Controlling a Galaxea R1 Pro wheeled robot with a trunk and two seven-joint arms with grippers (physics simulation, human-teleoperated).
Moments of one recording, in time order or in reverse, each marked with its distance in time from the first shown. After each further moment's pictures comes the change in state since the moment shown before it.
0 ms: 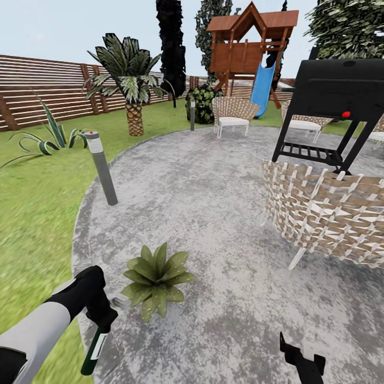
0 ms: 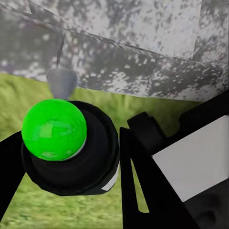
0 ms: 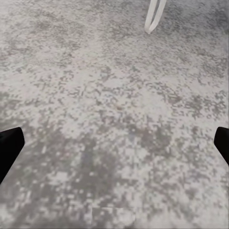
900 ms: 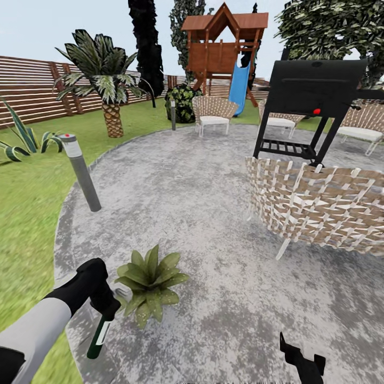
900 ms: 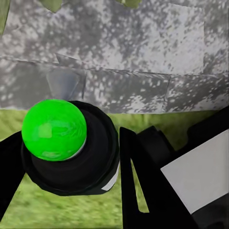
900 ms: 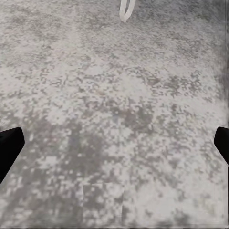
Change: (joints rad) left arm -0.008 0.002 -0.010 -0.090 -0.009 0.002 -0.011; right arm 0.000 0.000 0.000 0.000 -0.001 0.000 0.000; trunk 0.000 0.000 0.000
